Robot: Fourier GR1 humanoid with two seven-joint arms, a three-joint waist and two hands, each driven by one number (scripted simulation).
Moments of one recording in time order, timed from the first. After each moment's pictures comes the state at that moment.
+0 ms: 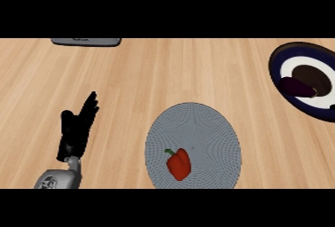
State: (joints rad) left arm -0.09 0.10 -0.03 -1.46 -0.09 0.13 0.24; right arm -0.79 -0.78 -0.49 -0.18 0.46 0.32 -0.90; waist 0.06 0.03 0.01
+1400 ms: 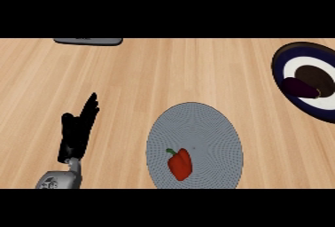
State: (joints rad) left arm -0.08 0.10 -0.03 -1.45 -0.09 0.12 0.21; right arm -0.70 -0.86 -0.52 -0.15 0.44 0.23 -0.93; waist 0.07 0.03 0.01
